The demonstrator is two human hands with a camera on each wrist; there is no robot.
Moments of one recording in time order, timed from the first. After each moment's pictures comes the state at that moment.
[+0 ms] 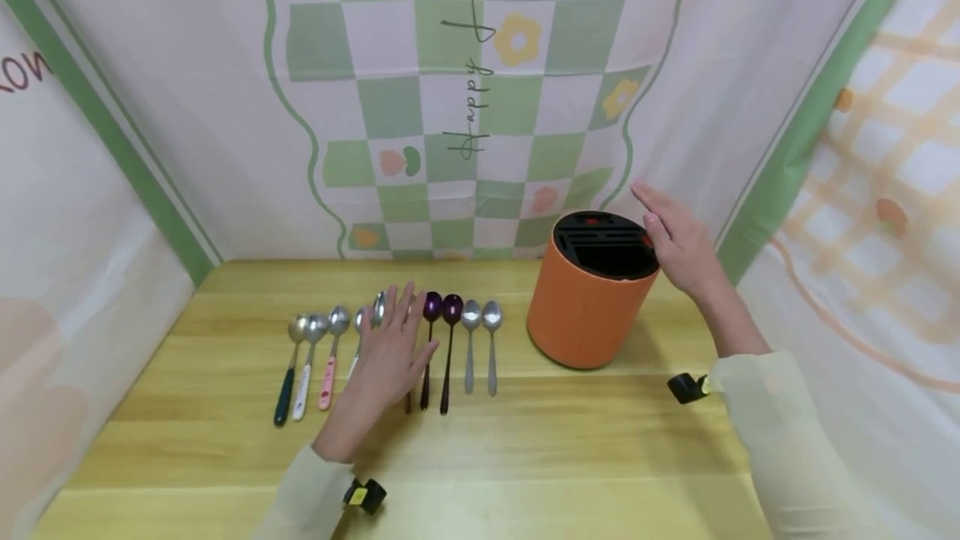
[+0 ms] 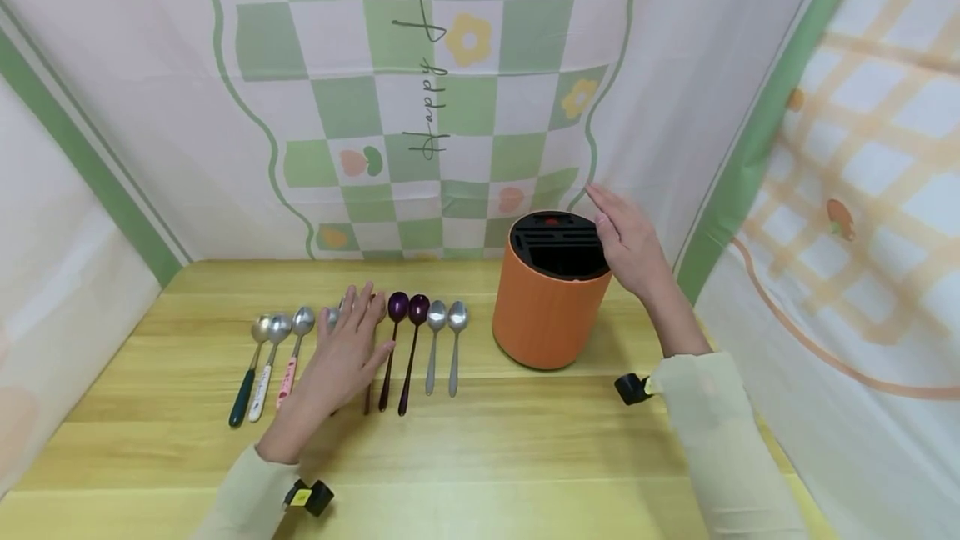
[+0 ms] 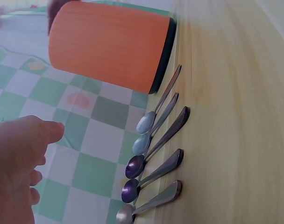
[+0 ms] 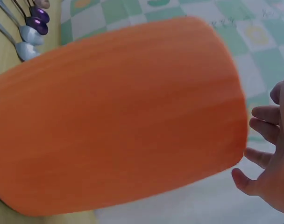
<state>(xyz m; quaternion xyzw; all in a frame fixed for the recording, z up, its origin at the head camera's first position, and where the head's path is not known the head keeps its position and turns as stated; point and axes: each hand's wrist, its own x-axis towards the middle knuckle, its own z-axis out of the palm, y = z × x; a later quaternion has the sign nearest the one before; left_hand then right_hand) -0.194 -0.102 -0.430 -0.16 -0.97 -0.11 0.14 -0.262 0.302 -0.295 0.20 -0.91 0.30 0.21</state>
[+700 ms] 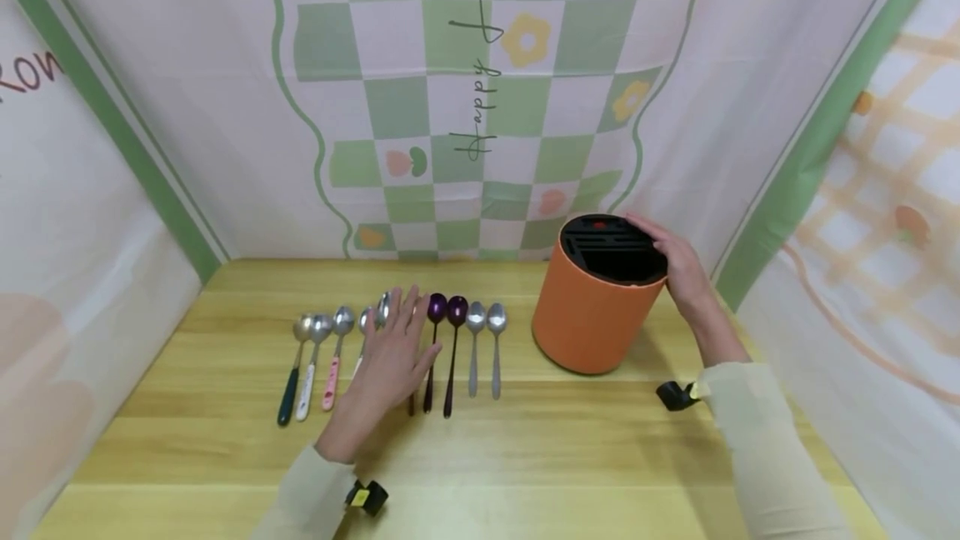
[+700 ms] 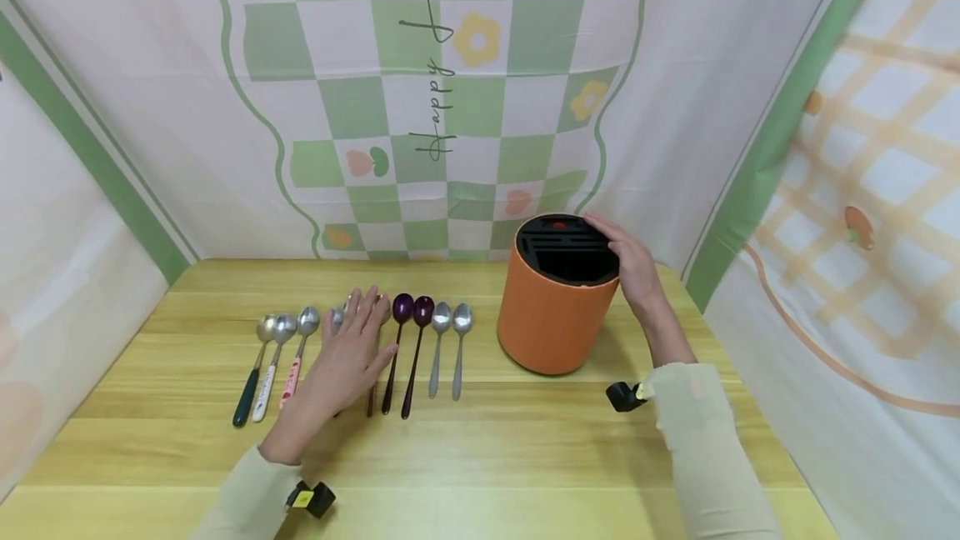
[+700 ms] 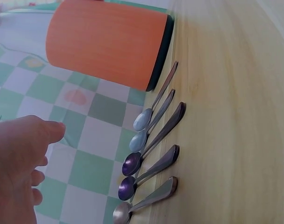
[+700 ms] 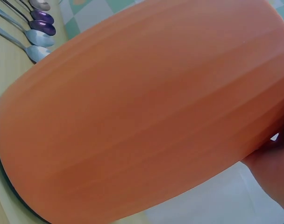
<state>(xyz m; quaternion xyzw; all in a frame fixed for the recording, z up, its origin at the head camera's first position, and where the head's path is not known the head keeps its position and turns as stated) -0.197 -0.103 -0.433 -0.16 -0.97 -0.11 0.14 -0.290 0.314 -0.345 0.18 -0.82 0.54 0.11</state>
